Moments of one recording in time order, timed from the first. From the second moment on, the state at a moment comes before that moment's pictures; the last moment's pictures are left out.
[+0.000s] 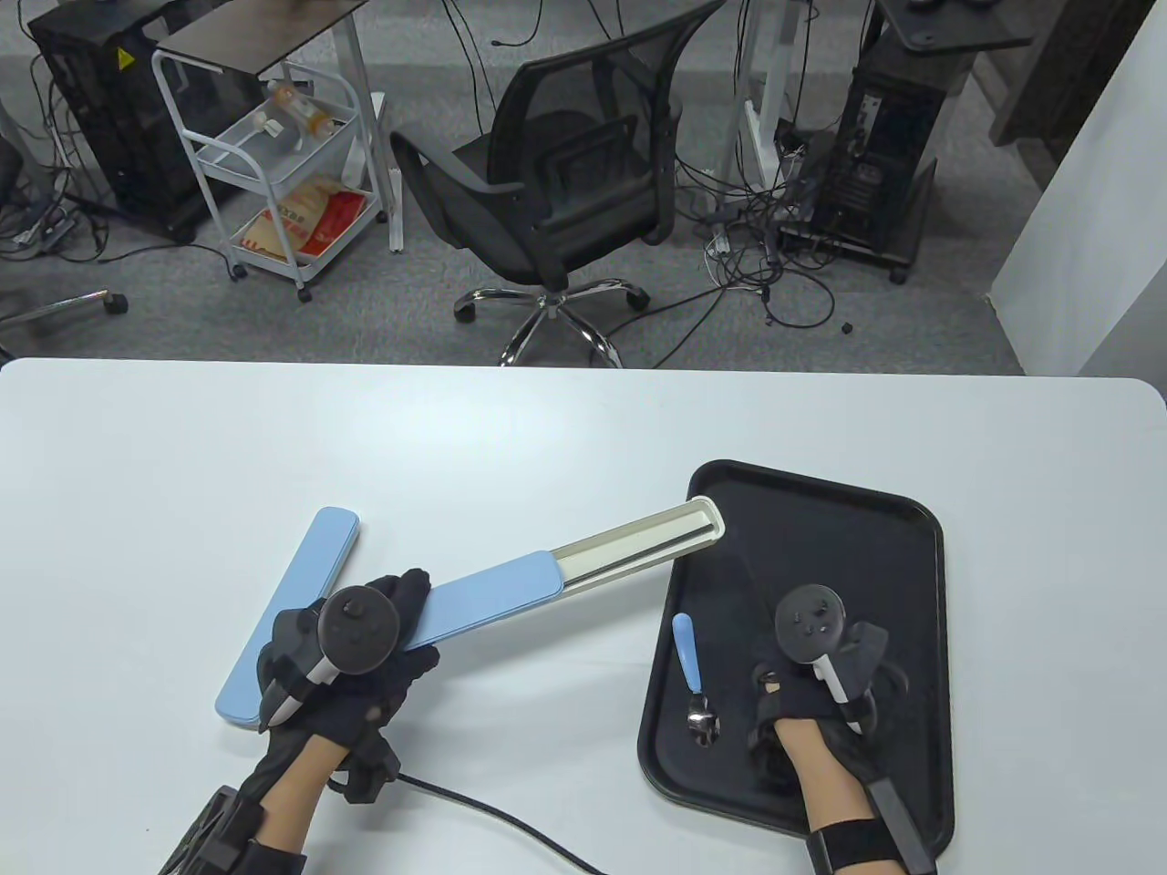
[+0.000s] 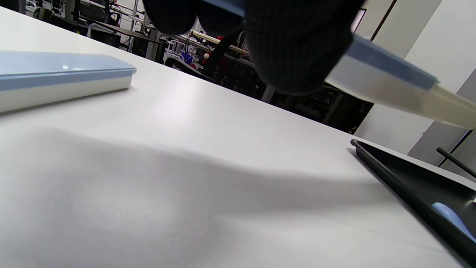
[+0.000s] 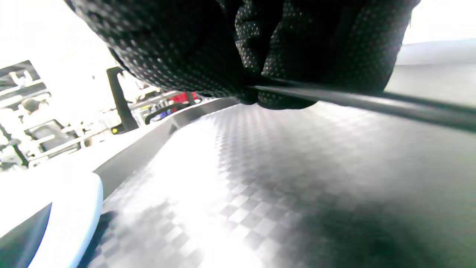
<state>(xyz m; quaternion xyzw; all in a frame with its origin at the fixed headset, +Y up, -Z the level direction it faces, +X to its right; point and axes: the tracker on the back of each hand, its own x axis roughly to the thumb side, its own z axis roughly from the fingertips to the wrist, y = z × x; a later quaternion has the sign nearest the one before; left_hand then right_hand) -0.227 -0.706 -0.281 -0.07 -0.02 0.18 0.98 0.217 -0.730 -0.307 -0.16 -0.01 0.97 0.18</state>
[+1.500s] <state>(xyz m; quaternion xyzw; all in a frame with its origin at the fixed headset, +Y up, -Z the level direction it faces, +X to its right) -0.204 -0.696 -0.268 0.05 -0.11 0.08 0.99 0.179 -0.672 -0.269 0.14 -0.25 0.96 0.02</state>
